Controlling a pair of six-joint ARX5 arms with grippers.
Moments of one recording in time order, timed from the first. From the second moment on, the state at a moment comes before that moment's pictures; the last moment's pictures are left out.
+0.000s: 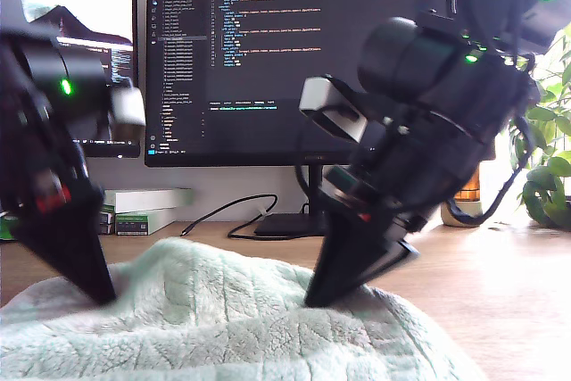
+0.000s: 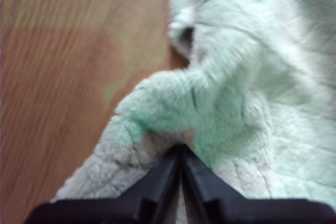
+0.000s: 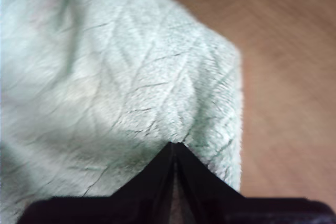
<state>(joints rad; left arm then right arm) -0.36 1.67 0.89 -0.53 0.43 0.63 0.62 1.69 0.83 -0.16 -0.37 -0.24</state>
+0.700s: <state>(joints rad) -0.37 1.69 0.89 -0.16 0.30 0.66 0.62 1.69 0.83 -0.04 -0.11 -0.05</state>
